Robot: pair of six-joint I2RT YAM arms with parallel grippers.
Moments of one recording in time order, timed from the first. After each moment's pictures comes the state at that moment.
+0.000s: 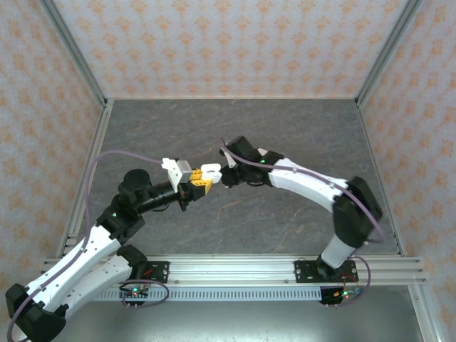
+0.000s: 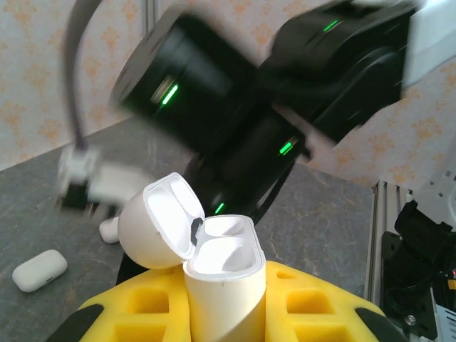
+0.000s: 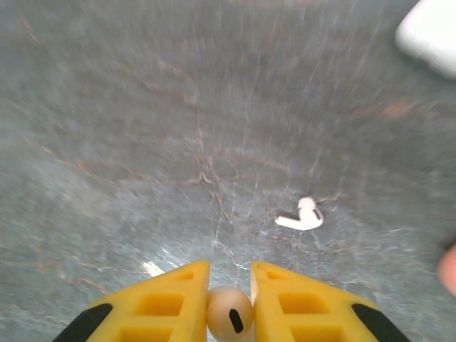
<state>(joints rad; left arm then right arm) -0.56 0.72 0.60 -0.01 0.48 -0.07 0.80 1.59 1.22 -0.52 -0.07 0.32</state>
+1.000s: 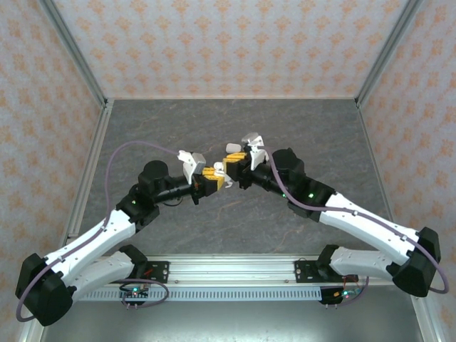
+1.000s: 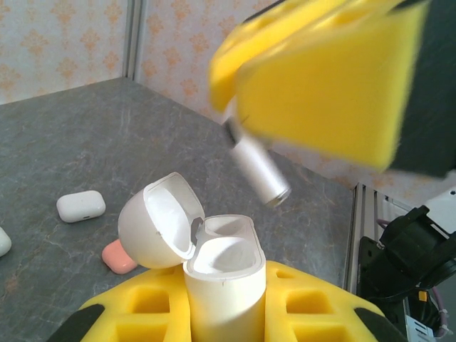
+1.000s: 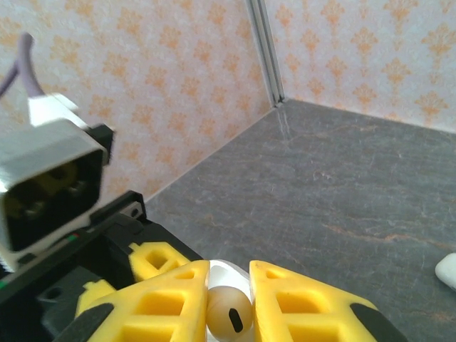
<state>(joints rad) -0.58 0.93 0.61 0.15 0.52 -0.20 0.90 1.10 0.93 -0.03 -0.08 0.28</state>
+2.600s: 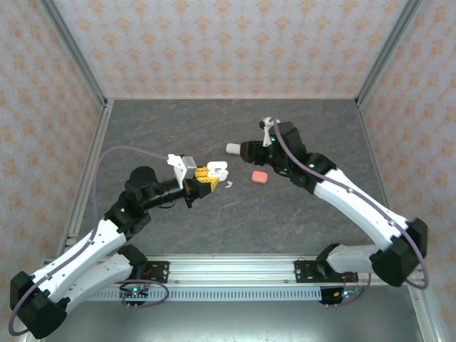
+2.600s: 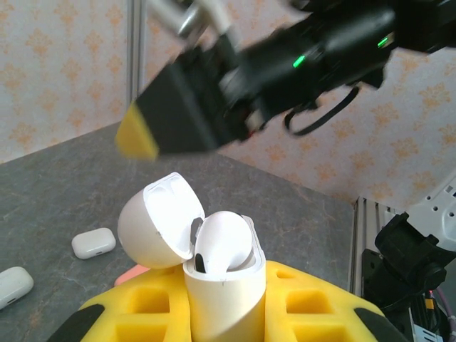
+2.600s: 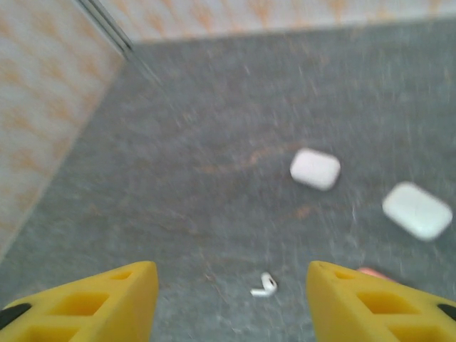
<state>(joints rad) -0.58 0.78 0.61 0.10 0.50 -0.14 0.67 1.29 1.16 -0.47 0.01 0.47</state>
